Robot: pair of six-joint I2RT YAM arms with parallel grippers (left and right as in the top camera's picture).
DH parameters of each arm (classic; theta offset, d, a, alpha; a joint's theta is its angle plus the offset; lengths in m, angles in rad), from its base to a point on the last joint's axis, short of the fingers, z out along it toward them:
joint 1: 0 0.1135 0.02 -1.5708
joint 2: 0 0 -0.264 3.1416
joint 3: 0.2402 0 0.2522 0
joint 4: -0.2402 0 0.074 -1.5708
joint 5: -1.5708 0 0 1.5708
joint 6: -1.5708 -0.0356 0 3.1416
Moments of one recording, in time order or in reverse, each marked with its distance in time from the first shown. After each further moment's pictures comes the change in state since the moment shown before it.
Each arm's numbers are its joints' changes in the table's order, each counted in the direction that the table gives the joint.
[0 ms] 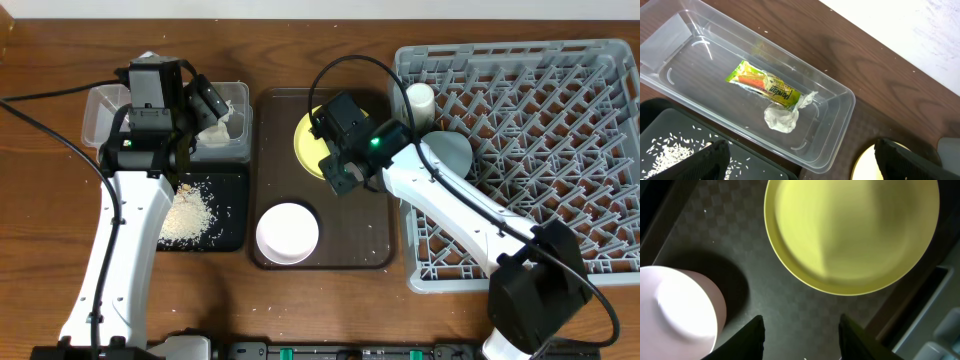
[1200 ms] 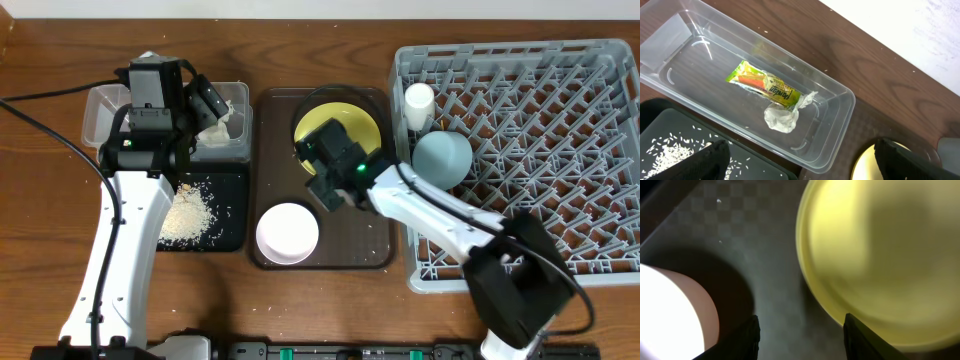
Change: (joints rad) left arm 0.000 0.000 0.000 0.000 0.000 0.000; right arm 0.054 0.051 -0.197 0.335 0.022 0.148
